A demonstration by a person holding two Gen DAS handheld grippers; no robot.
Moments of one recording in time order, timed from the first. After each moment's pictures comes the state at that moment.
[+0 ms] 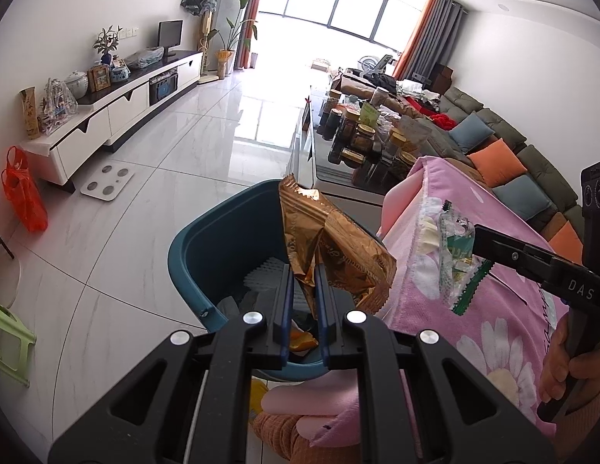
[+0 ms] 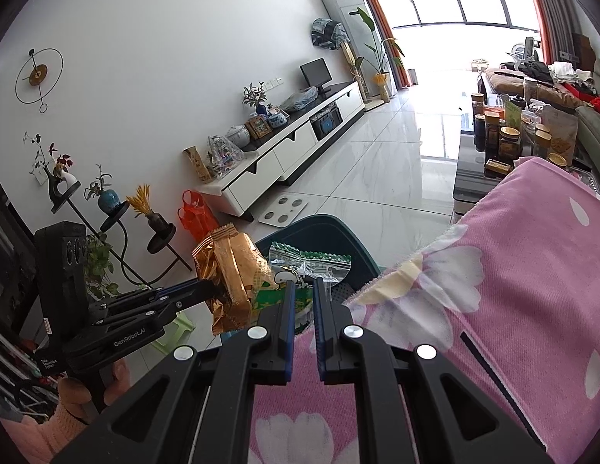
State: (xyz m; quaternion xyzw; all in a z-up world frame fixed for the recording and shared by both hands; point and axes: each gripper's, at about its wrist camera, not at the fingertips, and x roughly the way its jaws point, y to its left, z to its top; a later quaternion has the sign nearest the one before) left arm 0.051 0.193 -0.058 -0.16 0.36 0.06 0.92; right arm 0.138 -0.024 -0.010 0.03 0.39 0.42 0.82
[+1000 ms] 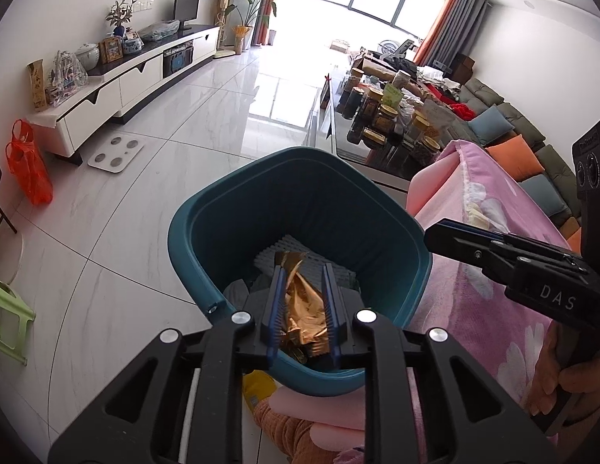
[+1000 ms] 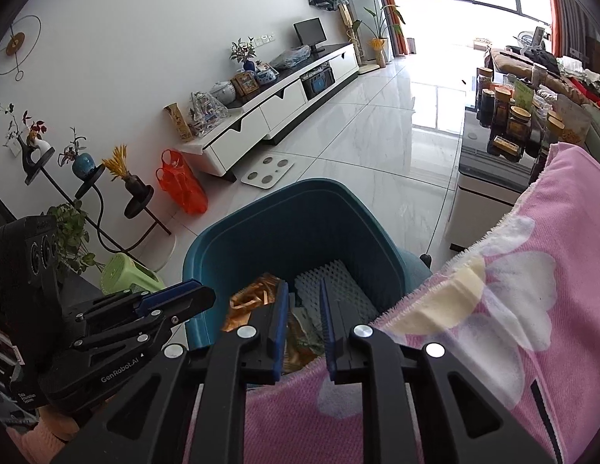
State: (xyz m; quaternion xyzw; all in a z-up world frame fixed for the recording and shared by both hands) left arm 0.089 0.191 -0.104 -0.18 0.40 0.09 0.89; right arm 0.160 0.049 -0.045 -0.03 0.45 0.39 0.80
